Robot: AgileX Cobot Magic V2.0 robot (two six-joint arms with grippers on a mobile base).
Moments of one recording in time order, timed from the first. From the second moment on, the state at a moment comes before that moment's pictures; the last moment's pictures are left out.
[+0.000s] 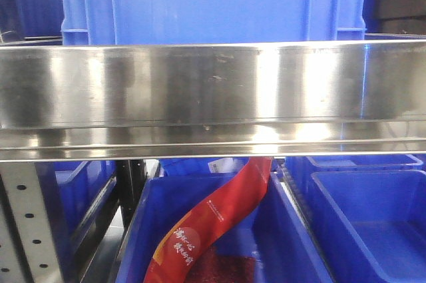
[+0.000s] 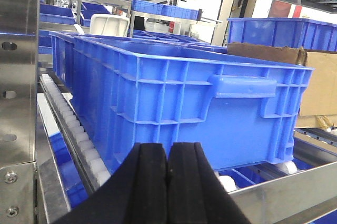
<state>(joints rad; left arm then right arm) -0.44 0.31 -0.37 -0.19 0.08 0.05 0.09 0.00 0.00 0.11 0.03 -0.07</state>
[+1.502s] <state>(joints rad) -0.12 0.05 -0.15 0.05 0.14 0.04 0.09 0.00 0.00 0.12 0.03 -0.08</state>
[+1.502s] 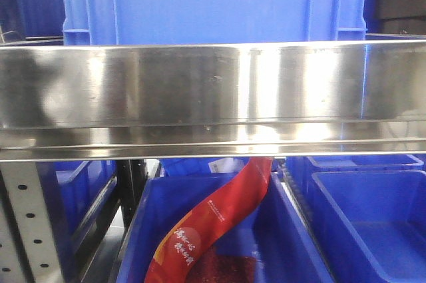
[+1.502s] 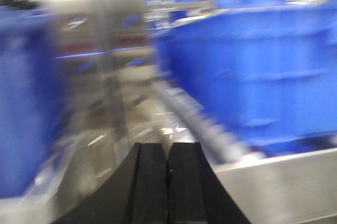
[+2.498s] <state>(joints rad) 0.01 0.01 0.00 -0.07 0.03 0.04 0.09 0.00 0.00 0.12 0.03 -0.08</state>
